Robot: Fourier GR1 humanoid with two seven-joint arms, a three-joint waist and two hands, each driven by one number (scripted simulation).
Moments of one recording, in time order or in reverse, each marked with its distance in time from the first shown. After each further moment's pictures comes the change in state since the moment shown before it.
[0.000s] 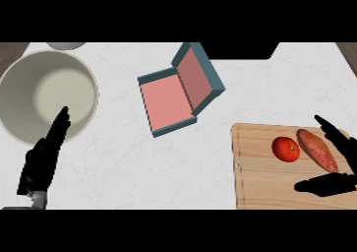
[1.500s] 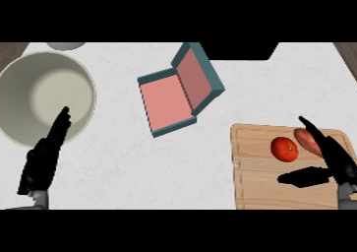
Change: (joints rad) left arm 0.003 -0.121 0.124 -0.013 -0.125 -0.124 0.003; right arm -0.052 0.277 -0.142 0.140 0.291 0.123 -0.083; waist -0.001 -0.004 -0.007
